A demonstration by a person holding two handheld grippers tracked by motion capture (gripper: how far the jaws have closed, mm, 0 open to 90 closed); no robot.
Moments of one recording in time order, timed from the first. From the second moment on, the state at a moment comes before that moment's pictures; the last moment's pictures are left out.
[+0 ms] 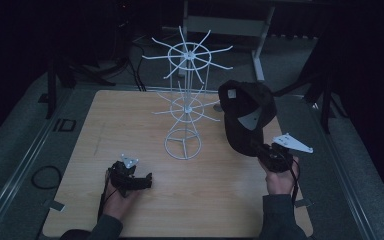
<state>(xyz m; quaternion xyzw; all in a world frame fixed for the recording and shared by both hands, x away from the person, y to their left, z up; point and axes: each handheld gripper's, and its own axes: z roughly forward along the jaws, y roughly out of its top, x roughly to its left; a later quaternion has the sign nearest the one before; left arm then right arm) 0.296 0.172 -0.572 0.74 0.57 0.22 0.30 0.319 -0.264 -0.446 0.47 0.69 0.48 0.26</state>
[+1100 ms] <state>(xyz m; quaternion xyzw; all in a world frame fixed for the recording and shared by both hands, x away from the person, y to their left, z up) 0.296 0.172 -0.572 0.74 0.57 0.22 0.30 0.324 -0.258 -0.422 0.46 0.68 0.49 0.28</state>
